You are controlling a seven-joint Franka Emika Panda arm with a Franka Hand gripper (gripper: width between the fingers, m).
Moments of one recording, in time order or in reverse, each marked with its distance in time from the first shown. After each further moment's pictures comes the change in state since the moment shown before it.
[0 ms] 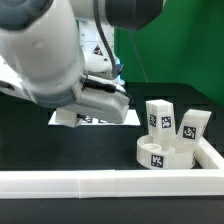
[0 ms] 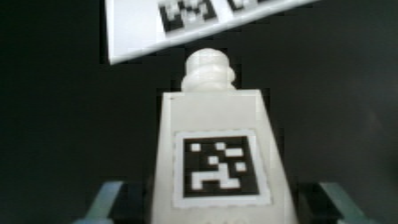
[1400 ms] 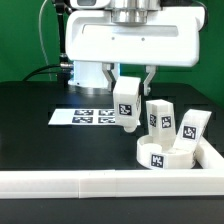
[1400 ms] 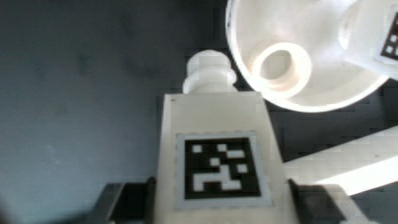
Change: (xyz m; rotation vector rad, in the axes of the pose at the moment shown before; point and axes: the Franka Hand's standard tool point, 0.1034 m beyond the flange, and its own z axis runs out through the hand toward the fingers) arm -0.041 -0.092 -0.048 0.222 0.950 0.021
